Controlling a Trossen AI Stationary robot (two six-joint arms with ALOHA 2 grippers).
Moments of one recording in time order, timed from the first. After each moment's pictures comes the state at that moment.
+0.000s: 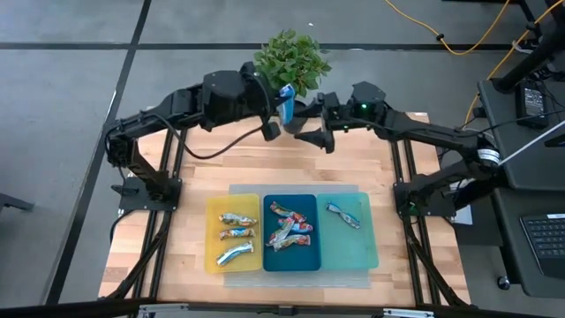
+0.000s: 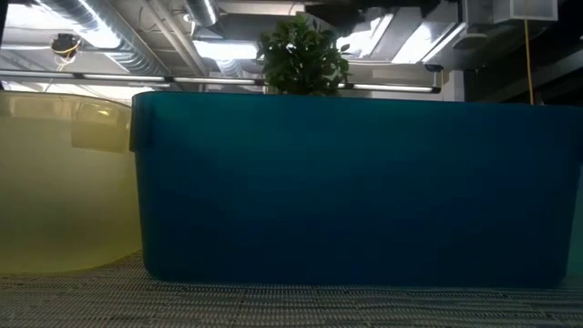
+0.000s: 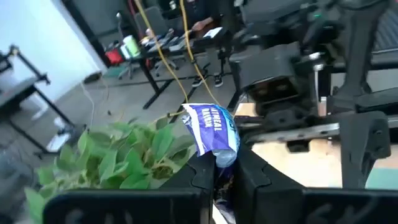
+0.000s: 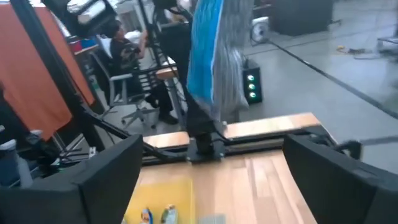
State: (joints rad) left arm 0.14 1.58 2.01 -0.69 -0.42 0.22; right arm -0.38 1.37 1.19 0.12 -0.49 0.18
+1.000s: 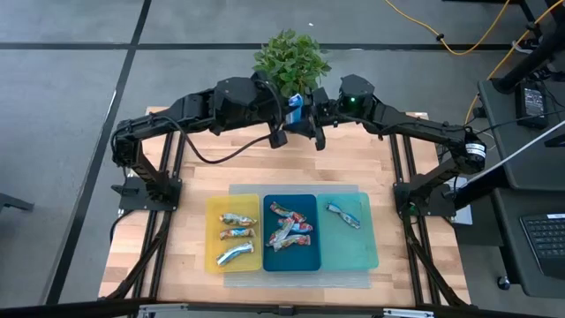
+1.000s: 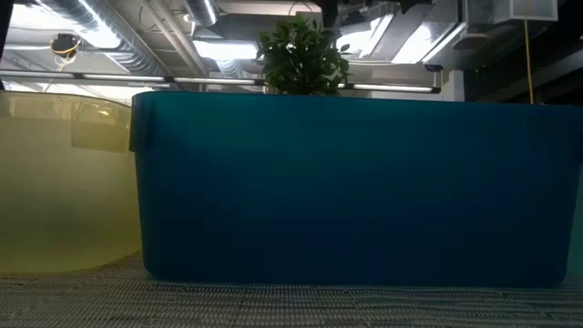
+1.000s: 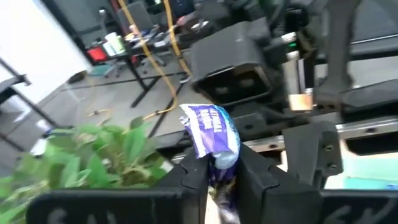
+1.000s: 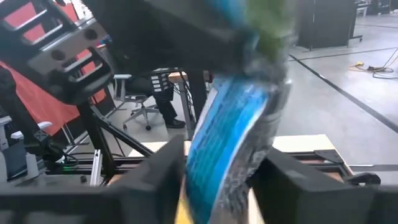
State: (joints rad) left arm 0.12 1.63 2.01 -0.68 -0.38 0.23; right arm -0.37 1.50 1.36 0.11 -0.55 0.12
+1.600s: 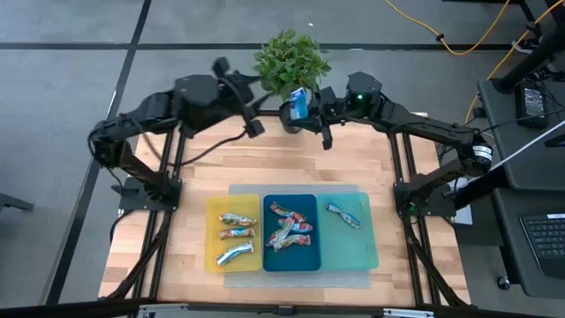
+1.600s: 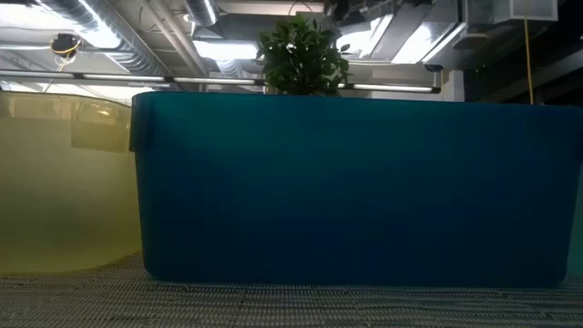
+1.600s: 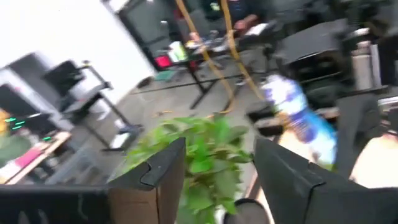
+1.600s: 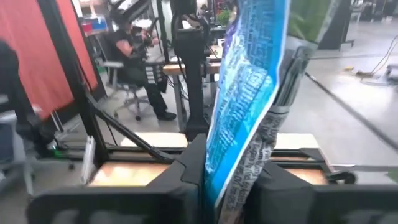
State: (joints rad) left arm 0.04 1.49 2.01 -0.73 -0.67 0.33; right arm -0.38 1.44 1.36 0.02 -0.55 0.04
